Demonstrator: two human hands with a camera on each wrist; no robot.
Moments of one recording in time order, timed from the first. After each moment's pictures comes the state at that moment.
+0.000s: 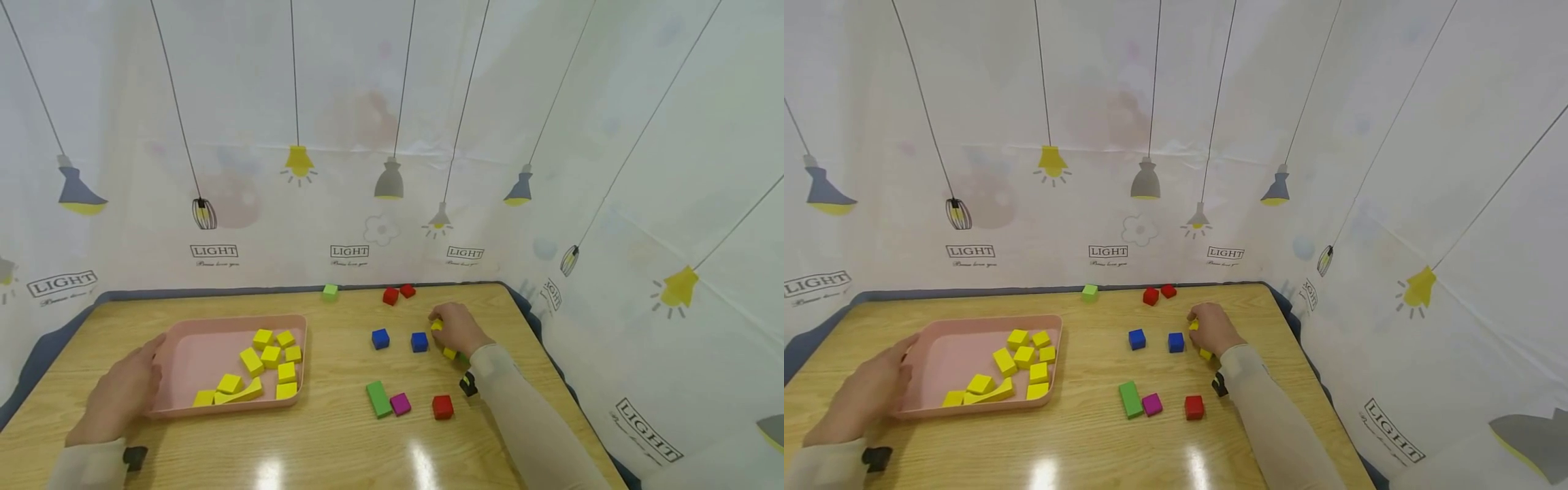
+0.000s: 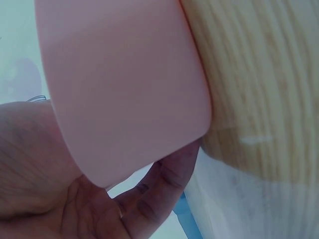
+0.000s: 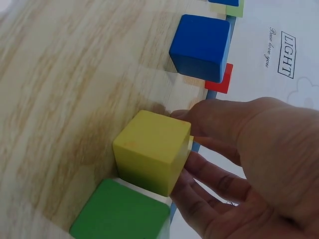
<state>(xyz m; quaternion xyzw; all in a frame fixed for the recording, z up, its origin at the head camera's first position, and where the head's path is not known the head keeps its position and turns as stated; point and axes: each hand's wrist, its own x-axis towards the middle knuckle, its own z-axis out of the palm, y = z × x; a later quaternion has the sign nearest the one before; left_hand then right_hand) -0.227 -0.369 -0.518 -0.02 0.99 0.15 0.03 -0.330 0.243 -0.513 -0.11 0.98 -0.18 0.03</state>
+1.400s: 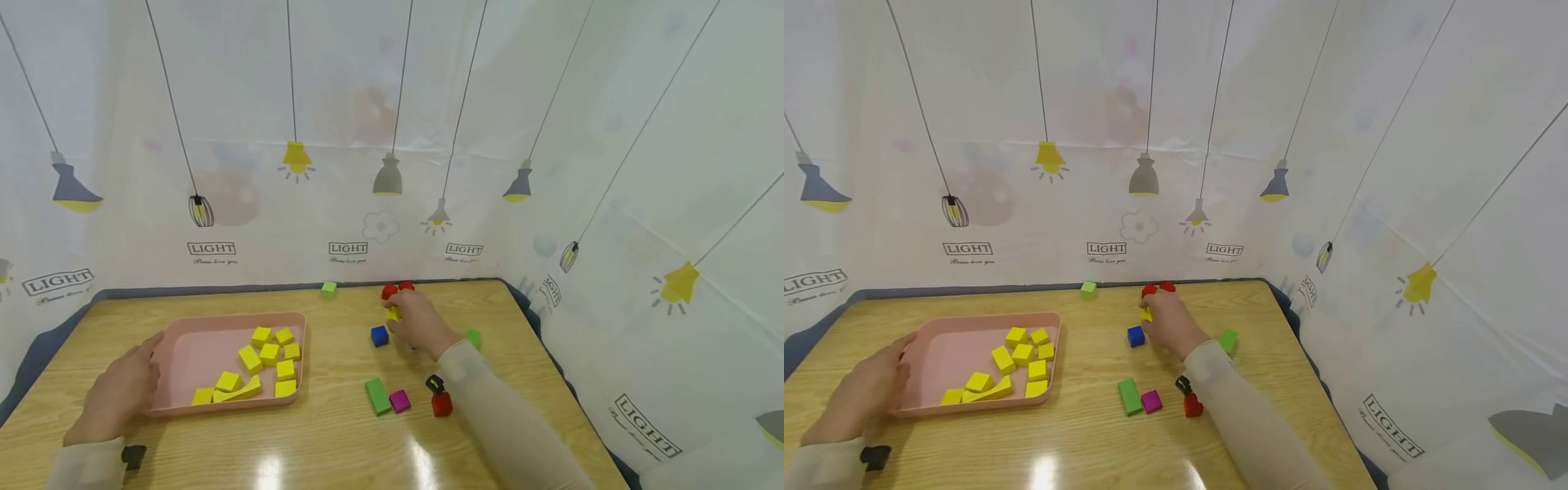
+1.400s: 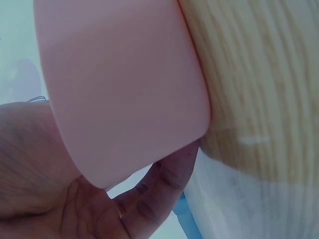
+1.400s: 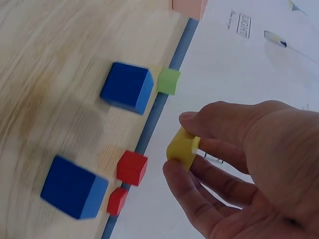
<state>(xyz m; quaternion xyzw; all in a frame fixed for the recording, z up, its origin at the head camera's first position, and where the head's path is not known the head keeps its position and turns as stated) -0.225 -0.365 -0.514 -0.03 0.99 0.15 0.05 -0.309 0.156 -0.470 -0.18 0.96 -0.21 -0.01</state>
